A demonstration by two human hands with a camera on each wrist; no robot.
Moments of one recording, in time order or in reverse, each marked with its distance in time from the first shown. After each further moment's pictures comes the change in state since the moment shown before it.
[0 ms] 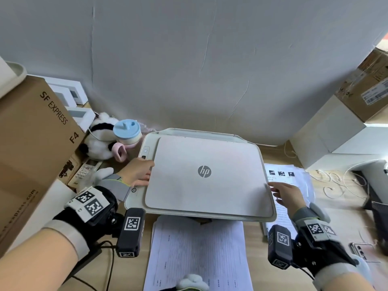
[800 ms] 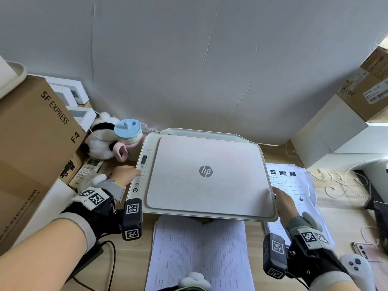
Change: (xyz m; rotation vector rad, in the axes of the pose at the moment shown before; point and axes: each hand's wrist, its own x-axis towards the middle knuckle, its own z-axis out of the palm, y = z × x) left_hand 0.078 -0.060 -0.042 0.040 0.258 0.062; right_hand 0.004 0.032 0.014 -0.035 0.017 0.099
